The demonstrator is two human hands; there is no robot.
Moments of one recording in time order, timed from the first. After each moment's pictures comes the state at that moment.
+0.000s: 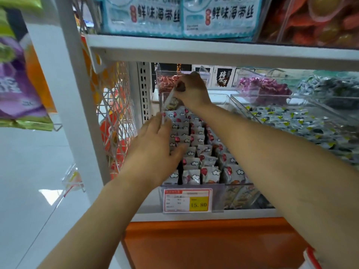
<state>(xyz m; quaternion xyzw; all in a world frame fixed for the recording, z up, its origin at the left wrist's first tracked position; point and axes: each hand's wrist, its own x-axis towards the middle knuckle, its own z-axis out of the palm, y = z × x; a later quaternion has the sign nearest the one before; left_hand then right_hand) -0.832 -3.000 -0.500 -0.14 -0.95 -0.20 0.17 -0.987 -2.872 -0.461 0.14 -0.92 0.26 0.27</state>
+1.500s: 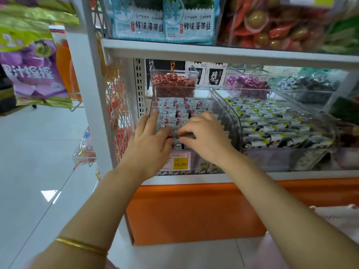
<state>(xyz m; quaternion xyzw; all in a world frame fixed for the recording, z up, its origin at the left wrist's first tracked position) -0.770 -2.996 -0.515 -0.17 -0.95 -0.21 0.16 -0.776 -2.836 -0.490 0.20 -0.95 0.14 0.21</state>
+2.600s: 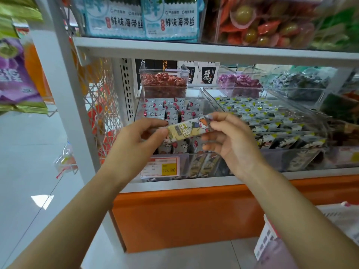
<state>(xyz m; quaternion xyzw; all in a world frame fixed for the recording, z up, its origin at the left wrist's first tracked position) -0.755 -2.984 -0.486 -0.17 -0.83 -0.51 0.15 -0.750 -2.789 -0.486 0.07 -0.59 0.80 0.10</state>
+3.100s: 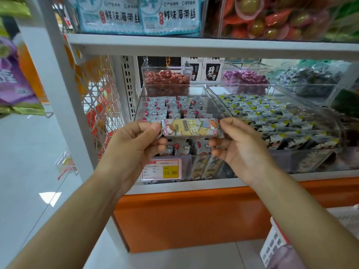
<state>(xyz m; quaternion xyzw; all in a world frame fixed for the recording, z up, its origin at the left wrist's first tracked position) -0.759 -2.979 -0.487 -0.06 -0.59 -0.81 -0.02 -0.752 -2.784 -0.492 0.02 -0.56 0.82 0.06</state>
